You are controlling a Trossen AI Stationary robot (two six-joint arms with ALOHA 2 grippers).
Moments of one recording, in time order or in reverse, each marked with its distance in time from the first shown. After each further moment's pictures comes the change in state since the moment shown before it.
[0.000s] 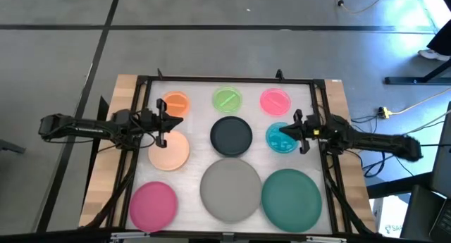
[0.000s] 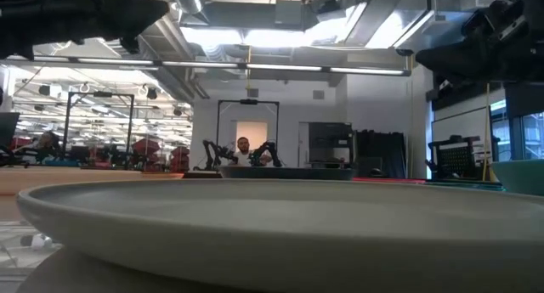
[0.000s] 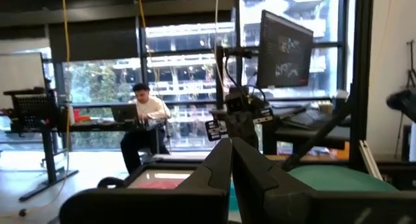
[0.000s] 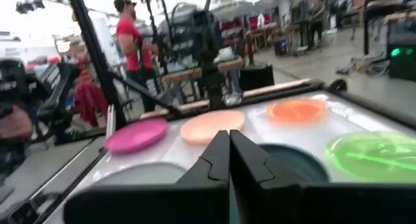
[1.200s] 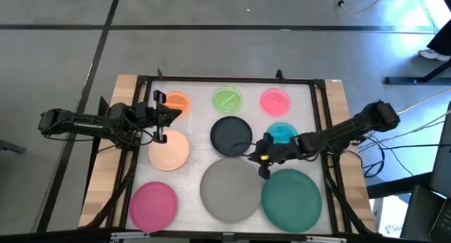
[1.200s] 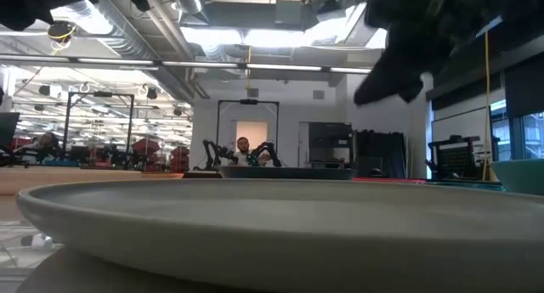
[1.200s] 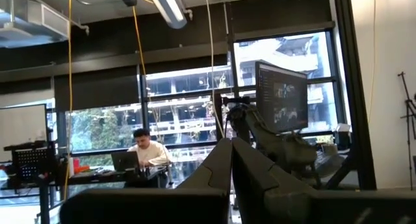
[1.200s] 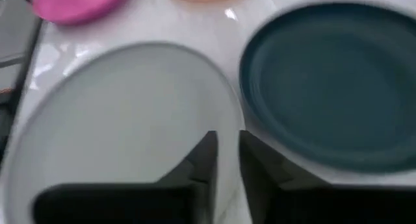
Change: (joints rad) left arm -0.027 0.092 0.177 0.106 -0.005 0.071; right arm 0.472 1.086 0.731 -0.438 0.427 0.289
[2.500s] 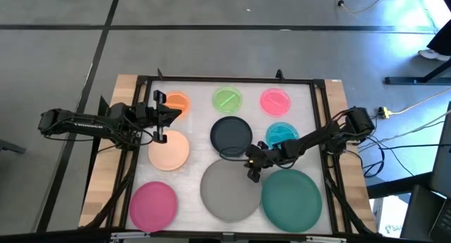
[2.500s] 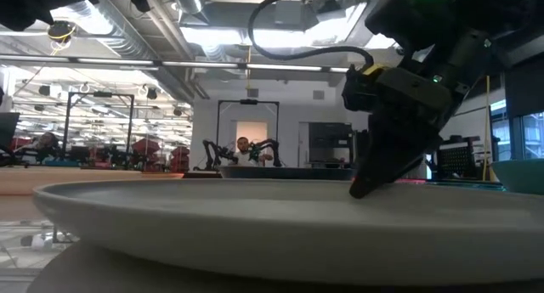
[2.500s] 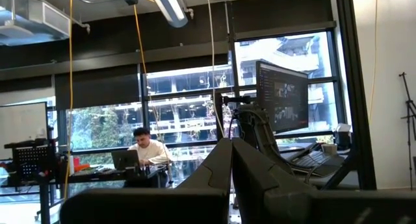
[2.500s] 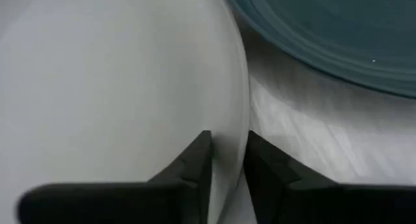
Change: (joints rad) left arm 0.001 0.000 -0.001 -0.005 -0.003 -0.007; right arm -0.038 0.312 0.002 0.130 -0.108 0.152
